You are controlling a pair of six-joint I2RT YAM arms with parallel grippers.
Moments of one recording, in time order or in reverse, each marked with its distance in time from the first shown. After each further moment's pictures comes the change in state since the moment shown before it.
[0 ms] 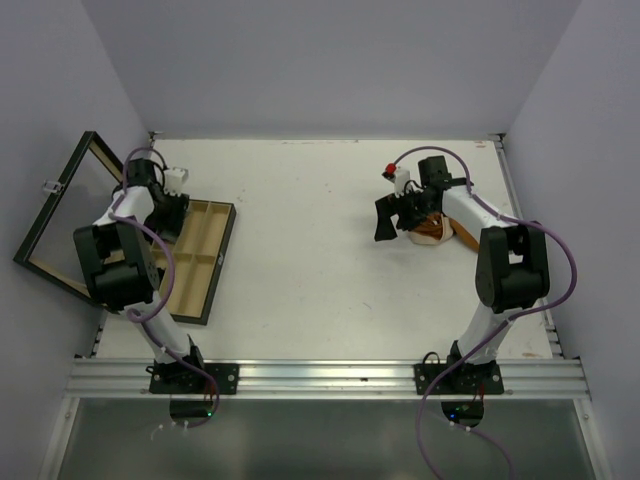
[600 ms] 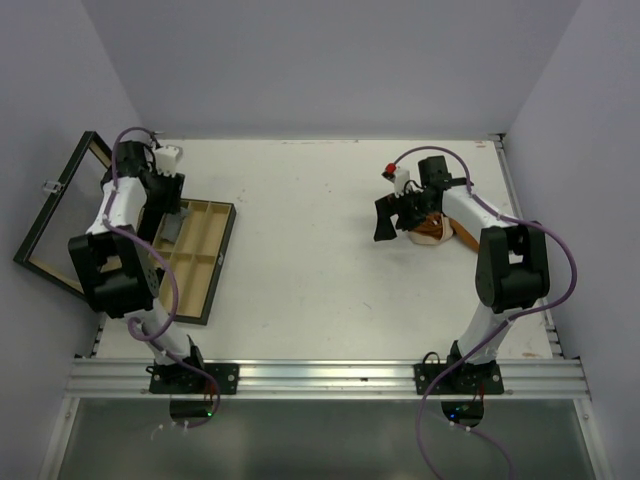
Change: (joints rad) left arm 0.000 -0.056 0.116 -0.052 0.085 0.000; right arm 0.000 0.000 0.000 0.000 -0.014 0.000
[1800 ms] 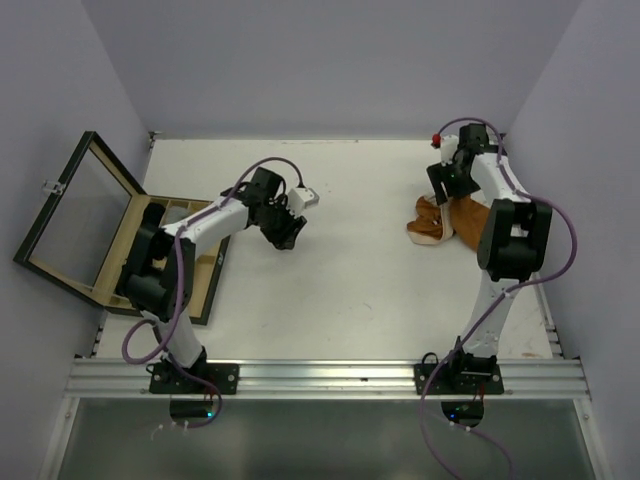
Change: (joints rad) left arm -0.725 -0.015 -0.154 0.069 0.175 -0.034; right arm -0.230 0.233 0.445 -0.165 0.509 -0.102
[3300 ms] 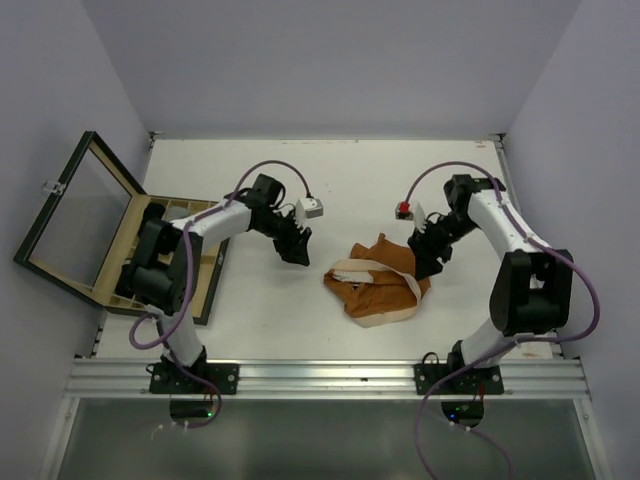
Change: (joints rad) left arm 0.025 0.029 -0.057 0.016 0.402 0.103; right arm 0.106 -0.426 -0.465 -0.532 -0.544 -0.638
